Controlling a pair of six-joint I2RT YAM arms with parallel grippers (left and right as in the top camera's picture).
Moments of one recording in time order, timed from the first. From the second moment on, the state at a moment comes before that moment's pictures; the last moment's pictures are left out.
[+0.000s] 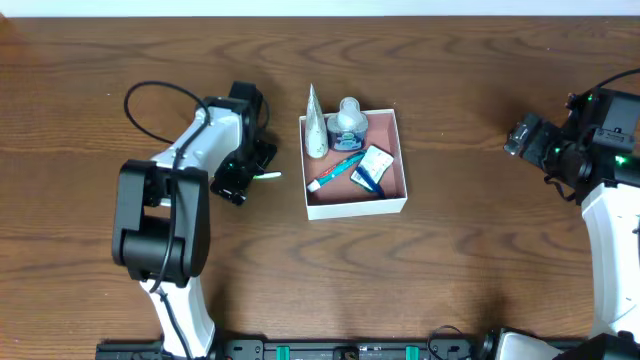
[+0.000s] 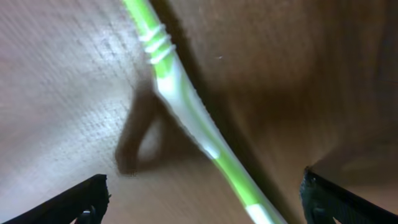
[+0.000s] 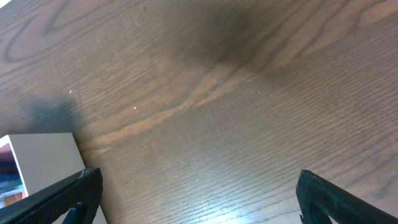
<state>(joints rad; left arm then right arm) -0.18 2.02 1.33 -0.92 0.02 -1.26 -0.25 1.38 1.13 -0.74 -0.11 0.31</state>
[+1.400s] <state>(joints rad) -0.06 1.91 1.24 -0.83 0.10 -0.67 -0.25 1.38 1.13 -0.74 -0.11 0.31</state>
